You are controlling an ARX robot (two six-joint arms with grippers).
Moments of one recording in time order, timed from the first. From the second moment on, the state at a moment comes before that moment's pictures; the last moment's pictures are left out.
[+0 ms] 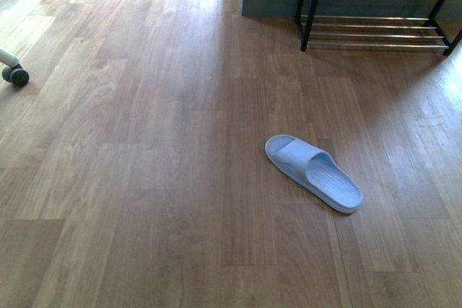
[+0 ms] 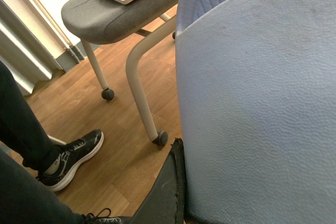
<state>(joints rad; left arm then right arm) -0.37 0.58 0.31 -0.22 -1.05 -0.10 0.00 0.00 0.02 0.00 0.00 0.00</state>
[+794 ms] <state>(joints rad) -0.37 0.58 0.31 -0.22 -1.05 -0.10 0.00 0.00 0.02 0.00 0.00 0.00</state>
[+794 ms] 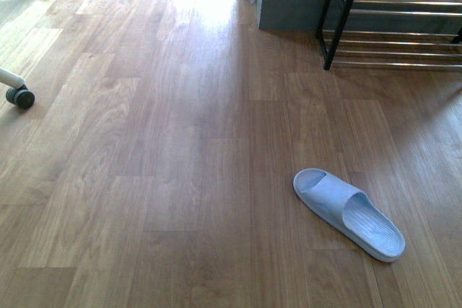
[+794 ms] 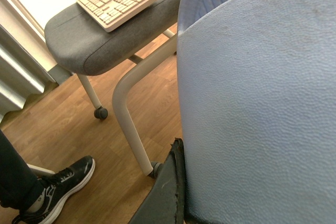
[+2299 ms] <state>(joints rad) -0.37 0.58 0.31 -0.22 -1.05 -0.10 0.00 2.65 0.88 0.89 -0.08 -0.87</state>
